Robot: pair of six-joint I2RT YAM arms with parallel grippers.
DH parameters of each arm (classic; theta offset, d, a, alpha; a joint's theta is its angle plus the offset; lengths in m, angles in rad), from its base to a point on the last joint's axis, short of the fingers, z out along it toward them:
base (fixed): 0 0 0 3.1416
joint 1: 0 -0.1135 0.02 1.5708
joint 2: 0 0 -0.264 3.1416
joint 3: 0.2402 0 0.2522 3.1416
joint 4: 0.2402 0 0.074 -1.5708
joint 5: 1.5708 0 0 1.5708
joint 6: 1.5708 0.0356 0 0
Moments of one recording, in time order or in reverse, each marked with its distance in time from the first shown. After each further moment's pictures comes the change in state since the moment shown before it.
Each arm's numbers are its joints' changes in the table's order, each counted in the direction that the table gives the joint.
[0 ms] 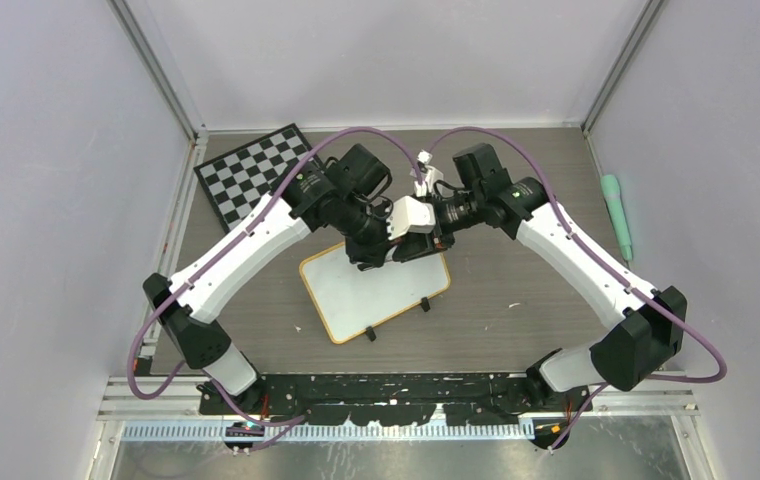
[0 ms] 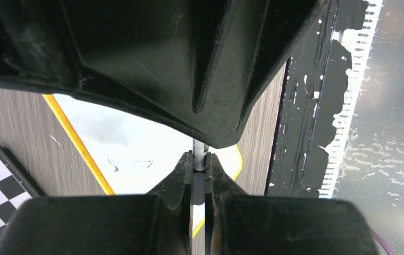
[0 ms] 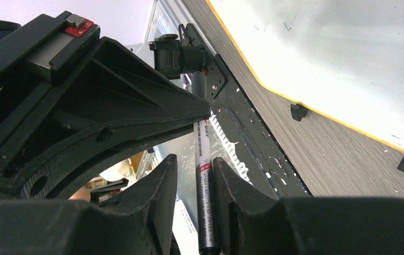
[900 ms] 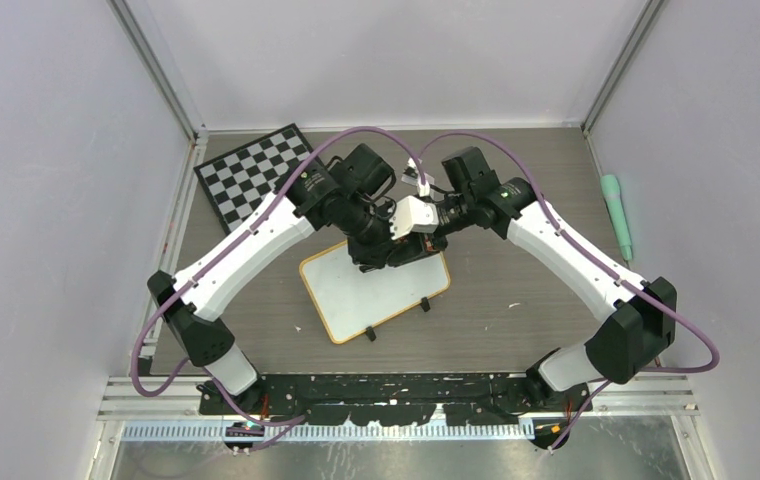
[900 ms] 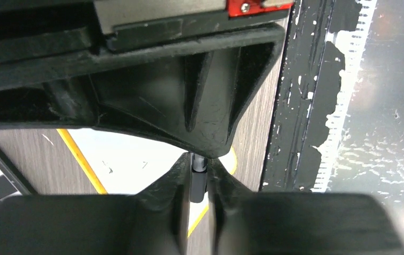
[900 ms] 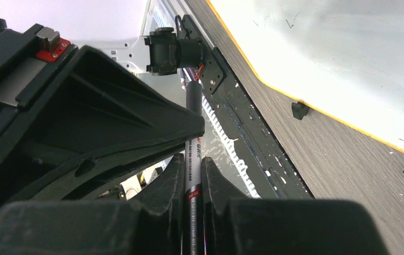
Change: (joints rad) left arm 0.011 0.024 0.033 0.027 -0.001 -0.019; right arm -0.036 0.040 0.000 -0.007 0.011 -0.003
